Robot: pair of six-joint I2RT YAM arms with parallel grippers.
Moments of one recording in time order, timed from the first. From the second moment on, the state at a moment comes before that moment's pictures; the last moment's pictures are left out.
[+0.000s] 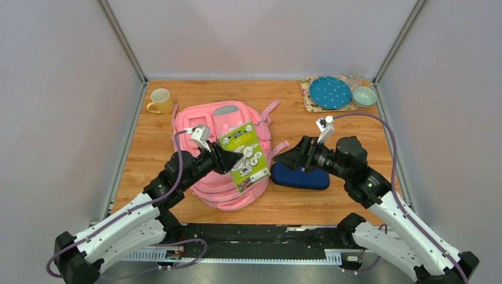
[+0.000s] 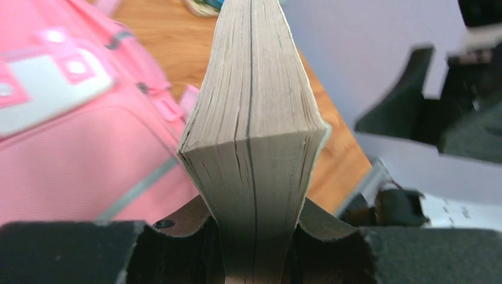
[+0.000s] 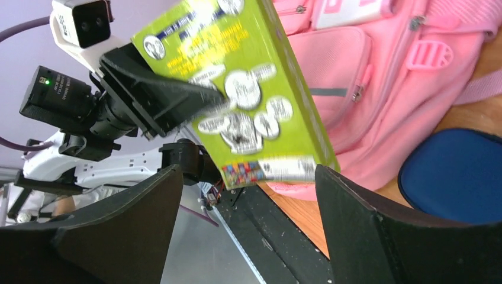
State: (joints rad) left arm -0.79 0.72 0.54 0.10 0.08 -0.63; right arm 0.64 0.79 0.80 -0.25 -0.36 0.78
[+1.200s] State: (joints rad) left arm -0.78 0.82 0.31 0.59 -0.15 -1.19; right arm 0.86 0.96 0.36 0.54 -0.11 1.28
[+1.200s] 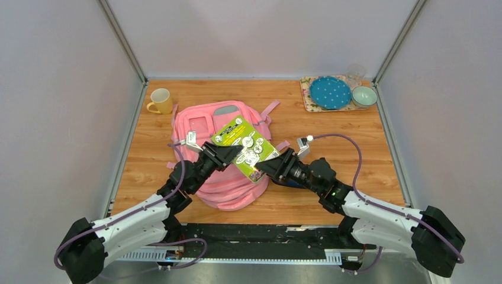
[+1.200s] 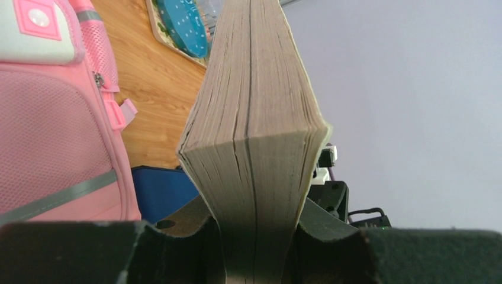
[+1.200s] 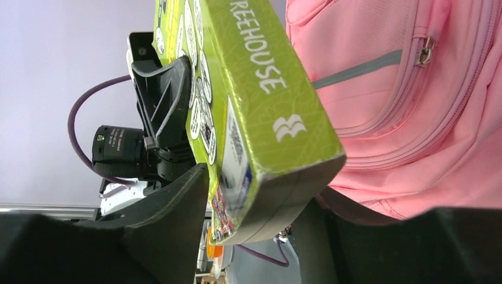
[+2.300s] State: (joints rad) left arm -0.80 0.77 0.64 -0.50 0.17 -0.18; right arm 0.89 0.12 0.51 -0.63 0.48 1.11
